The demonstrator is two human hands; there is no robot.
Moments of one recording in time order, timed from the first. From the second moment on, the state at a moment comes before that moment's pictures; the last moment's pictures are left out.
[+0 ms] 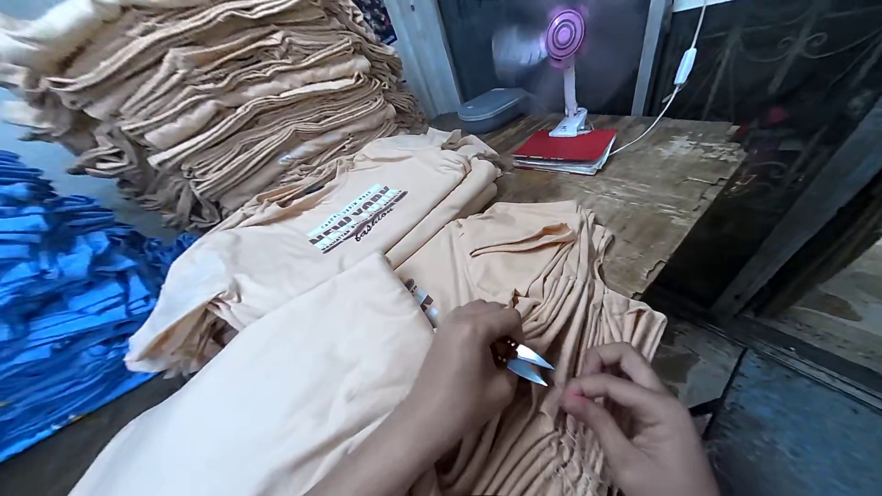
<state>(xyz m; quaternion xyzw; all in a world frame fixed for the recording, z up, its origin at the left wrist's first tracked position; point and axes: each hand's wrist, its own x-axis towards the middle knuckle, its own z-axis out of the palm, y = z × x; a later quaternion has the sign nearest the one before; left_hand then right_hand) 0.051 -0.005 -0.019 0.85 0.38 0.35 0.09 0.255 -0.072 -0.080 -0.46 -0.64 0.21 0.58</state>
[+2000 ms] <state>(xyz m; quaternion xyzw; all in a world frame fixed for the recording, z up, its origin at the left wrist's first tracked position) 0.041 -0.021 -0.017 0.90 0.38 0.17 0.13 0.259 -0.119 -0.038 -0.59 -0.72 0.05 0.35</state>
